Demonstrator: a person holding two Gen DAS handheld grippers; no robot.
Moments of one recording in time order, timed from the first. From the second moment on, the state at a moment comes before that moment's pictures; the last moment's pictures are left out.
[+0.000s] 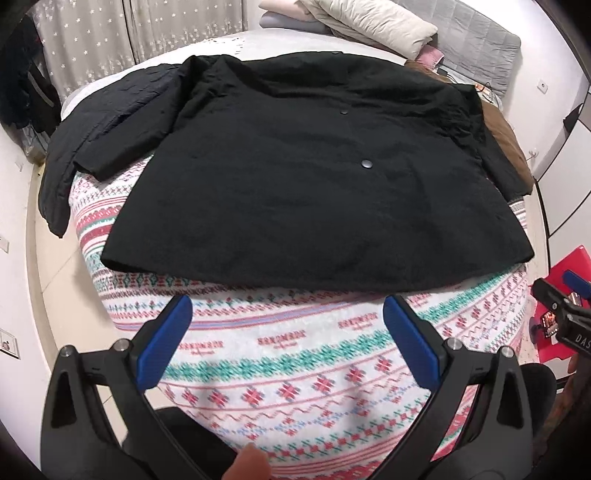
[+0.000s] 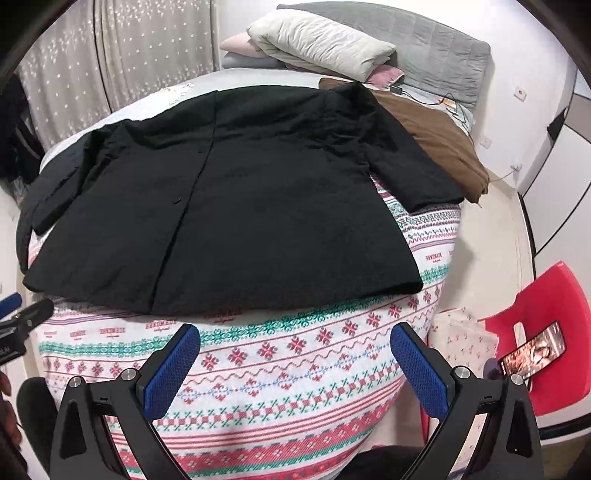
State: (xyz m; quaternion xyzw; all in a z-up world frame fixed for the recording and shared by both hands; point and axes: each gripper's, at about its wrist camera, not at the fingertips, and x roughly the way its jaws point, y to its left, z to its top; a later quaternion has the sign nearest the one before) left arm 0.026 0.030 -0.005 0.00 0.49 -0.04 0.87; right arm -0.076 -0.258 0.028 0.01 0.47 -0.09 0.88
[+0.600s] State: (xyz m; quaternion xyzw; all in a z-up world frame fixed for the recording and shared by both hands) left arm 0.111 0.079 -0.028 0.06 0.51 -0.02 0.86; right arm 0.010 -0.325 -0.004 0.01 0.52 -0.07 0.85
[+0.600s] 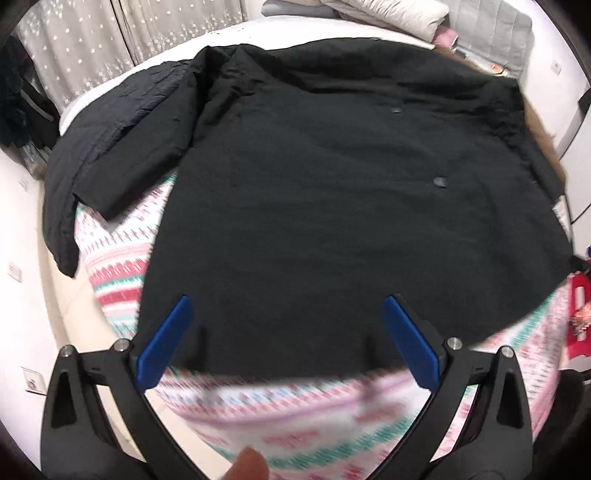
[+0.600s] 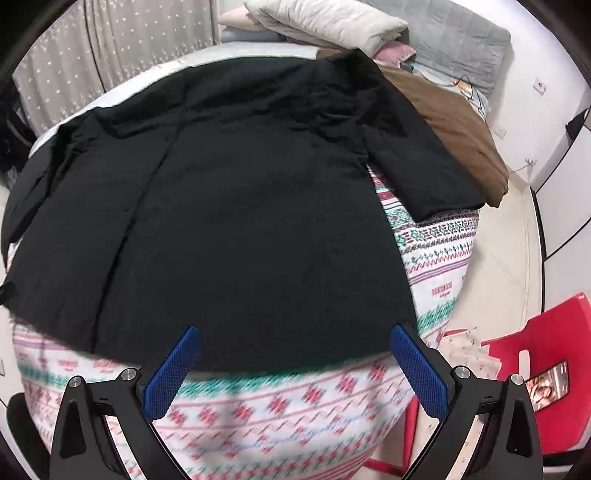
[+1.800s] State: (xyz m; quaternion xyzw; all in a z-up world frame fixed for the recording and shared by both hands) left arm 0.159 0.199 -0.077 -0.11 0.54 -0.14 0.82; right arm 0.059 -0.455 -0.071 0.14 0.54 0.03 0.83
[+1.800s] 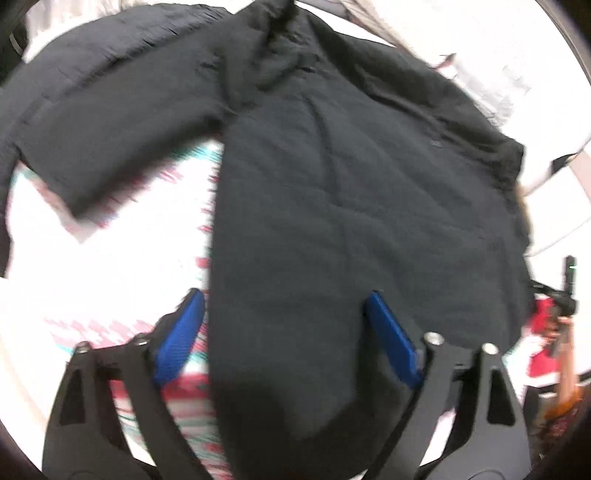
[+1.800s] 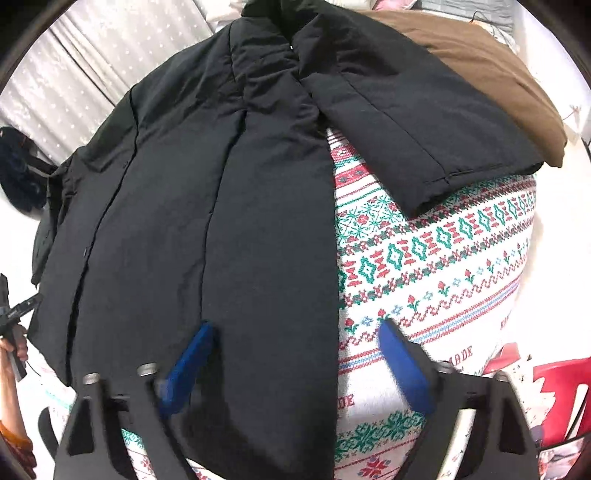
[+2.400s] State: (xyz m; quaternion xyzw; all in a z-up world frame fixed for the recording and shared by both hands) left arm 0.045 0.181 0.032 -0.18 0.47 -0.23 0.84; right arm -0.010 -0.424 0.043 0.16 0.46 0.09 0.87
